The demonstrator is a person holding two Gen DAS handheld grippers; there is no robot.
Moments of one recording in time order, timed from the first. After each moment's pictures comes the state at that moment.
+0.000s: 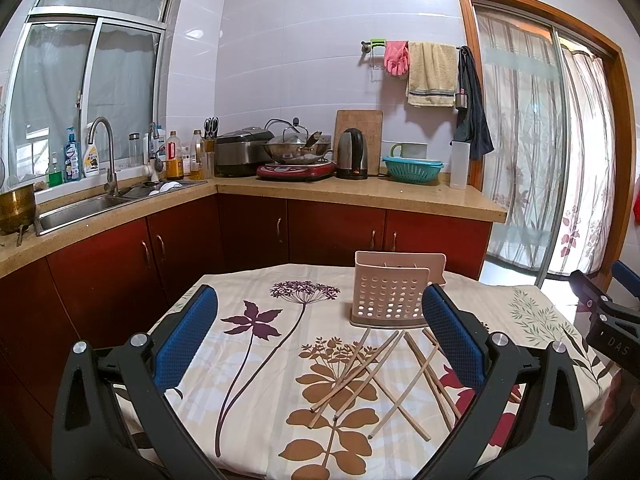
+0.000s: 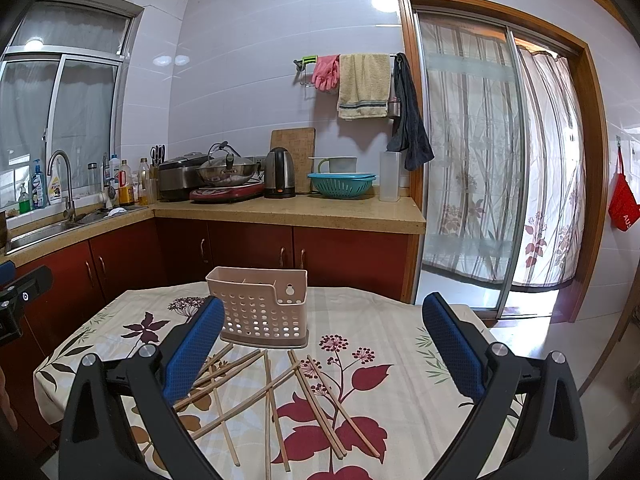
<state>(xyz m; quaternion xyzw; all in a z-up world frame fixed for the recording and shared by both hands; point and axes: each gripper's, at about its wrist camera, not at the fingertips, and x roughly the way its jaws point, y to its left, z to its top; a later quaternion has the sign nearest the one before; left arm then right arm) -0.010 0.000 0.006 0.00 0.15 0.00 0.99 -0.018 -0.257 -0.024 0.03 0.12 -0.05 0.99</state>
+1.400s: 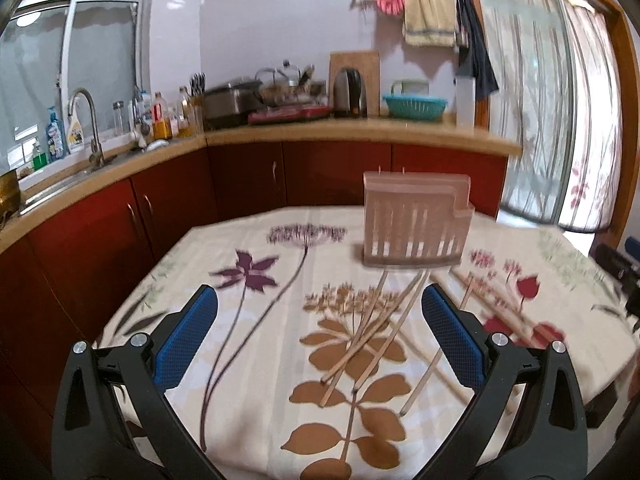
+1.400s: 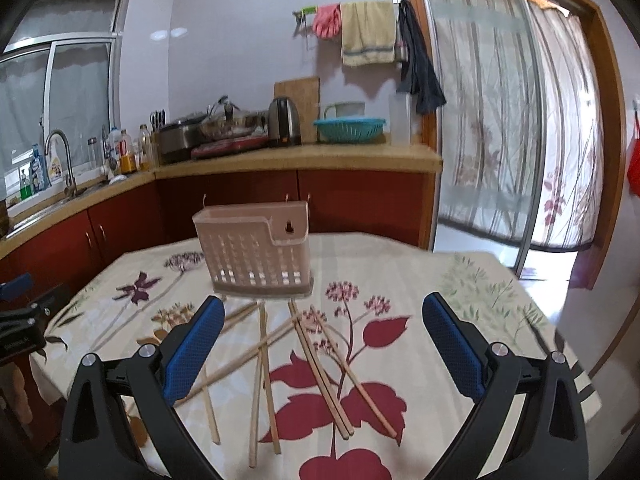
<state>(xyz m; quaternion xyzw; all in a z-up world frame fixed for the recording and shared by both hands) 0.046 0.001 -0.086 0.04 0.24 -0.01 0.97 0.022 -0.281 -0.097 0.05 0.20 -0.02 0.98</state>
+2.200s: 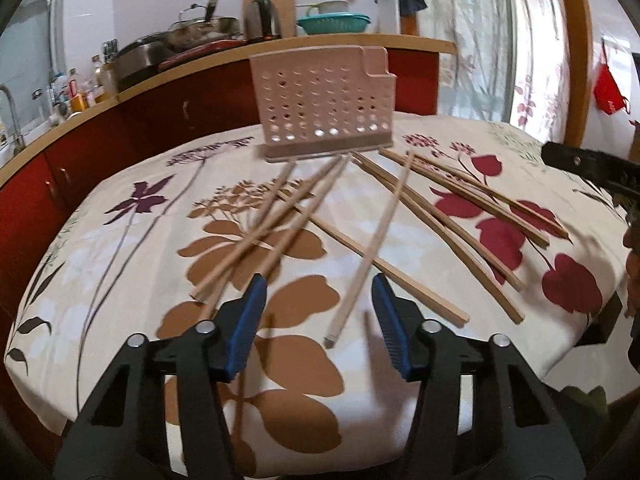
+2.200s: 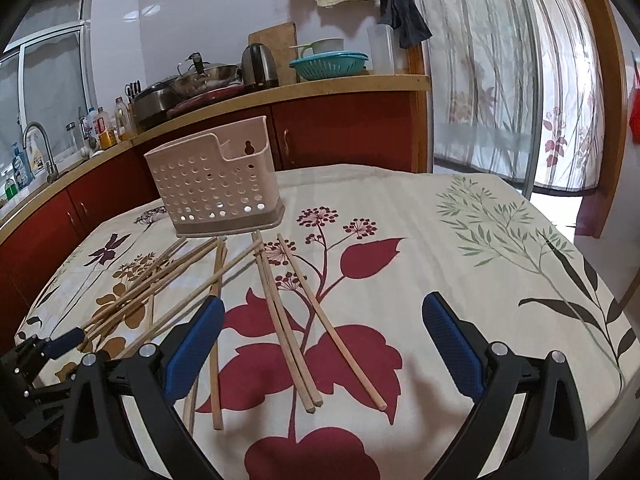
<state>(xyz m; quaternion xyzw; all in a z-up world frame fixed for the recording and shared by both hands) 0.058 -0.059 -0.203 0.09 0.32 -0.13 0.93 0.050 -0.316 -0.173 0.09 0.27 -0.02 0.96</state>
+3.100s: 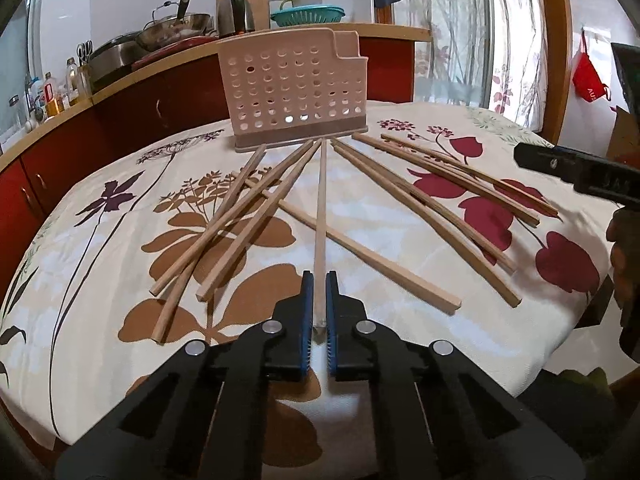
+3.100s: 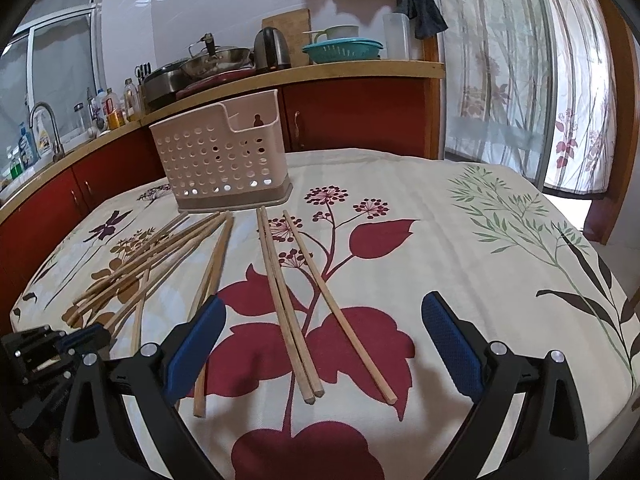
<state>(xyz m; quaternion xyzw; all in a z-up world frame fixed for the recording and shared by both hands) 0.061 -0.067 -0.220 0.10 0.32 -0.17 0.93 0.055 -0.306 -0.194 0.07 0.29 0.00 0.95</state>
